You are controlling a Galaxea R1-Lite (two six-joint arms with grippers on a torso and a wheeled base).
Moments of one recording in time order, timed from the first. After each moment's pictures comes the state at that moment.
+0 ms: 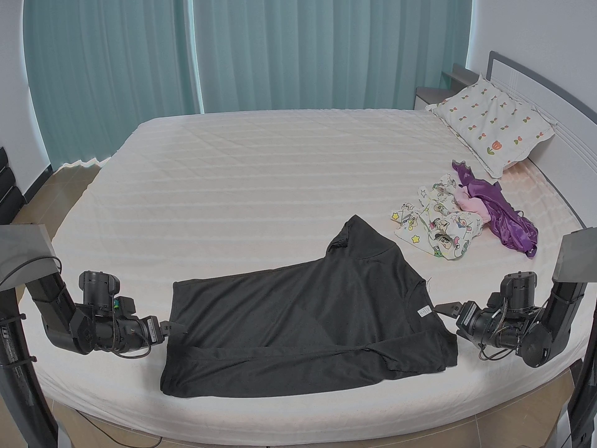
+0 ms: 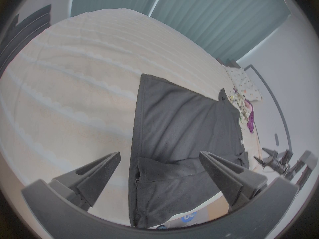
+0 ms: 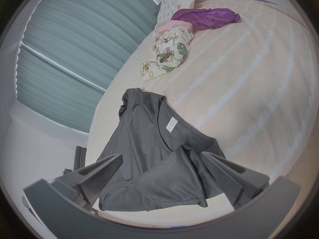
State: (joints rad) left arm 0.08 2.16 -0.53 -0.75 -0.39 -0.31; right arm 0.10 2.18 -0.34 -1.20 0.22 0.77
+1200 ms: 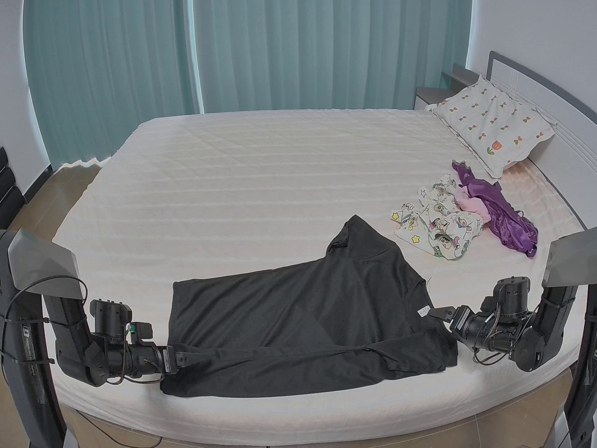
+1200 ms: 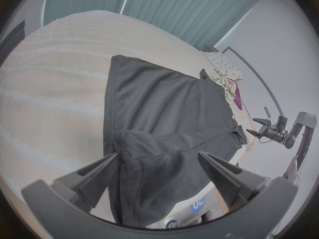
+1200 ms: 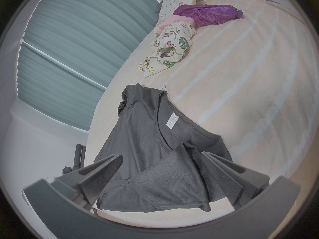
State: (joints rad) left arm 0.01 2.30 -0.34 -1.11 -0.47 -0.17; right arm 0.12 2.24 -0.35 -1.26 0.22 0.77
